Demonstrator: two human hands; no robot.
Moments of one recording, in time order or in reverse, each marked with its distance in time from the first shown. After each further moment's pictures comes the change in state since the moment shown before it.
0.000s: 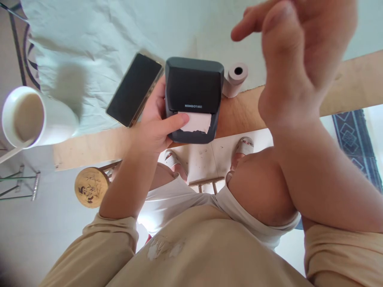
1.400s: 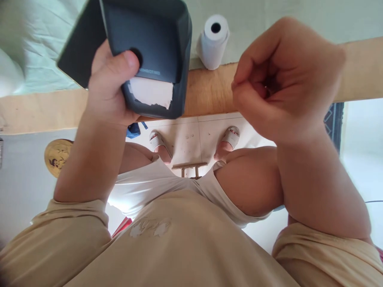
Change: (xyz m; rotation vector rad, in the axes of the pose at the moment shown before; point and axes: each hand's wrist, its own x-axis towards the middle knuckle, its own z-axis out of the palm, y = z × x) left_hand 0.004 -0.010 -0.002 0.102 -0.093 0.192; right_hand -0.040 0.009 -0.054 0.003 -0.148 -0.043
